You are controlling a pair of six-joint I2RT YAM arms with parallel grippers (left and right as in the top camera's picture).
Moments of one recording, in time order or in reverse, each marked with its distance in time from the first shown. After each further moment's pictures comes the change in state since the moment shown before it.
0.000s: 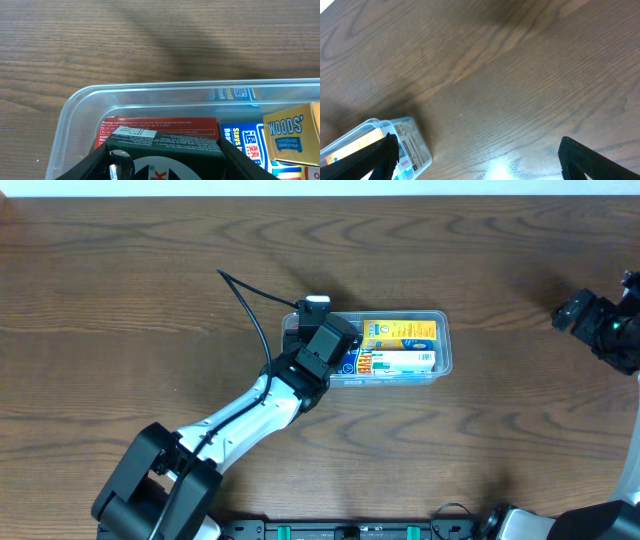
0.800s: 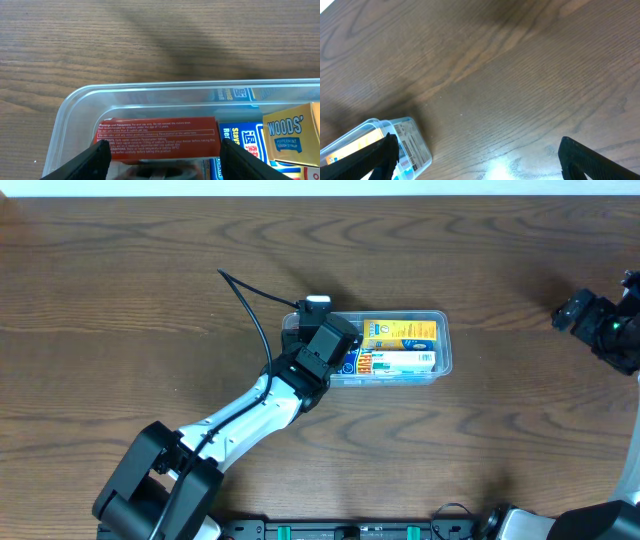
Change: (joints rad) left arm 0.000 0.004 0.000 0.008 0.001 -0.001; right arm 0.000 0.000 0.000 0.000 0.000 0.000
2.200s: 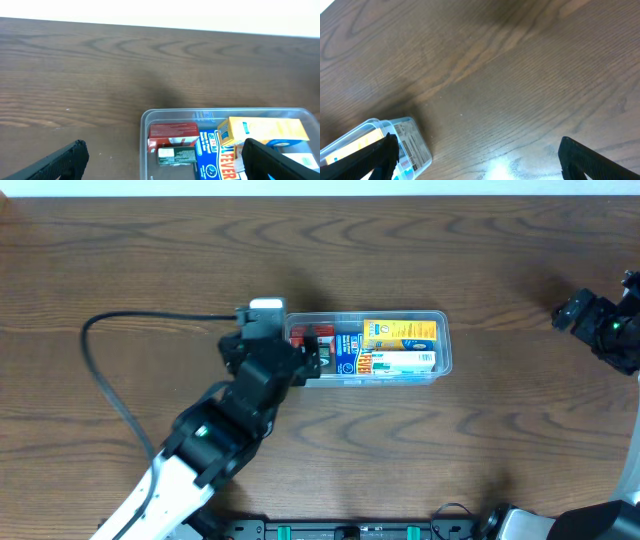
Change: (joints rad) left arm 0.000 -0.612 0.000 -0.338 0.003 0.054; right arm 0.000 0.000 0.000 0.000 0.000 0.000
